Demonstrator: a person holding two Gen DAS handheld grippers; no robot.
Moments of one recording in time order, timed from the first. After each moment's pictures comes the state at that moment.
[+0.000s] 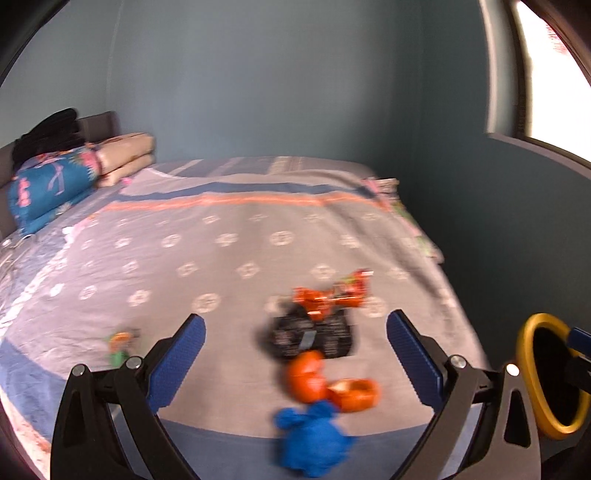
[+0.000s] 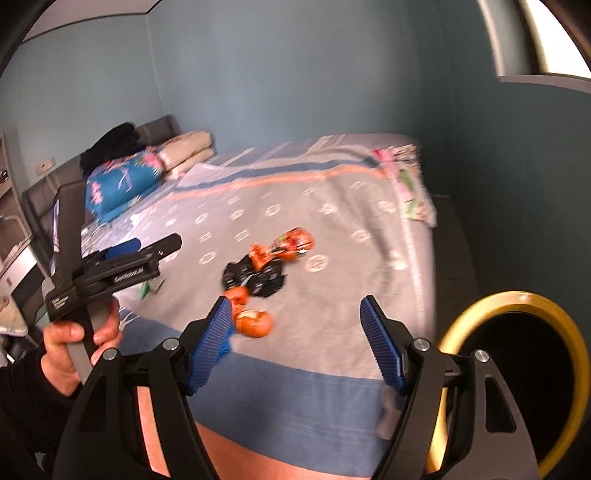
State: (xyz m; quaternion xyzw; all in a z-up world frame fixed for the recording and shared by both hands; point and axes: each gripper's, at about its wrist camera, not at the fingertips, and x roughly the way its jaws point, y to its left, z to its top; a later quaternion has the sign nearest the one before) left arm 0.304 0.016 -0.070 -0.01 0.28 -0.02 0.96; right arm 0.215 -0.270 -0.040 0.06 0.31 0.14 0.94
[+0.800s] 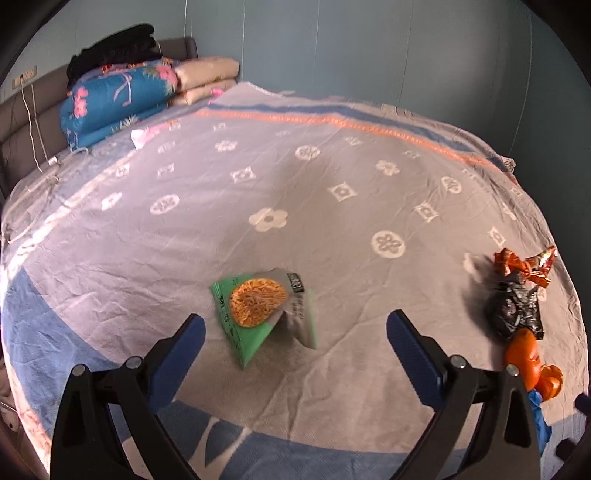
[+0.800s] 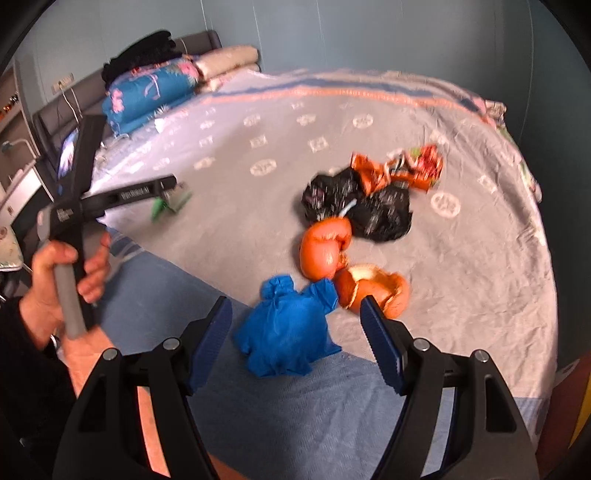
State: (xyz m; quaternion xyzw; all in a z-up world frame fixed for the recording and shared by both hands) left arm 0.371 0.213 -0.184 -0.07 0.39 0.11 0.91; right arm 0.298 -0.087 -0.156 -0.03 0.42 0.20 0.88
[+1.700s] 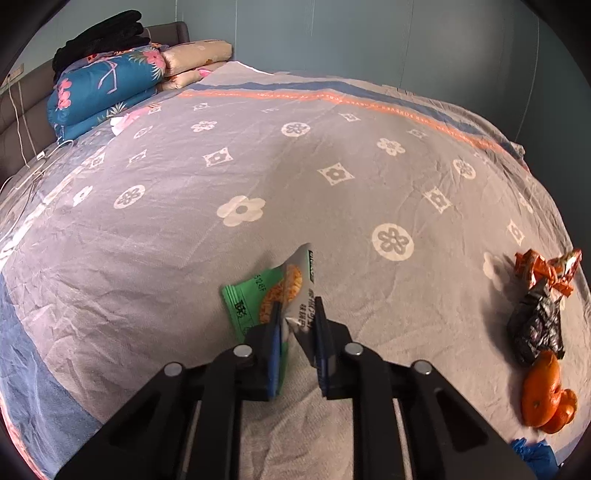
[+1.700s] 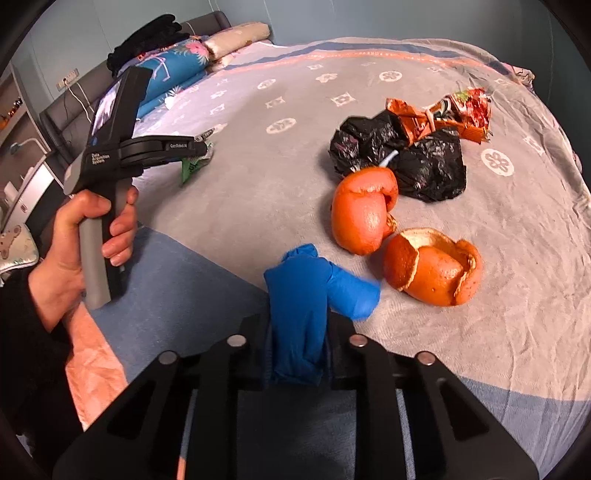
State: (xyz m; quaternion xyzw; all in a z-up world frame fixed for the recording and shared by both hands) left arm 0.421 0.201 -0.209 -0.08 0.41 0.10 0.90; right arm 0.320 -0.071 -0.204 0.00 0.46 0.26 0.85
